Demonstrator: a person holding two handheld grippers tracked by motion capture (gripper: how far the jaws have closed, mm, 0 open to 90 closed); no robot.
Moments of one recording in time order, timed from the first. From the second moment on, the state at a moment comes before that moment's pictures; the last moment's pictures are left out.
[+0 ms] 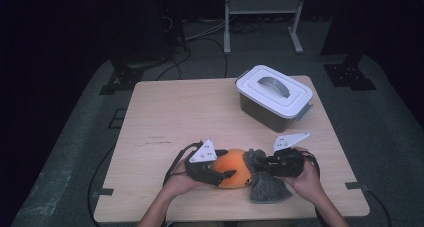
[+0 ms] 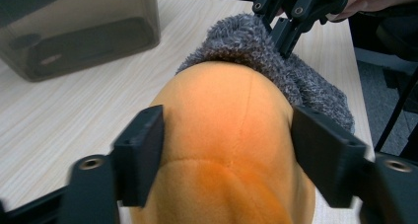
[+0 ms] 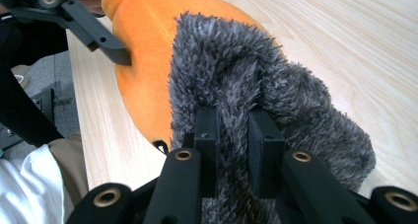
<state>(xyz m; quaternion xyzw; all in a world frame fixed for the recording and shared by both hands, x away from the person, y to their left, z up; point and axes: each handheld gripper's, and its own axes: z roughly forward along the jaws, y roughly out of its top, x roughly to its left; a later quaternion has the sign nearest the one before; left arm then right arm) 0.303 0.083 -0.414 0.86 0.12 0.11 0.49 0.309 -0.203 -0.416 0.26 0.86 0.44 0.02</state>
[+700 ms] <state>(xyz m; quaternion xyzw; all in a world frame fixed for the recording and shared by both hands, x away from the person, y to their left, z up) 0.299 0.090 -0.413 0.87 0.09 0.08 0.48 0.307 -0.201 -0.408 0.24 0.85 0.47 -0.02</state>
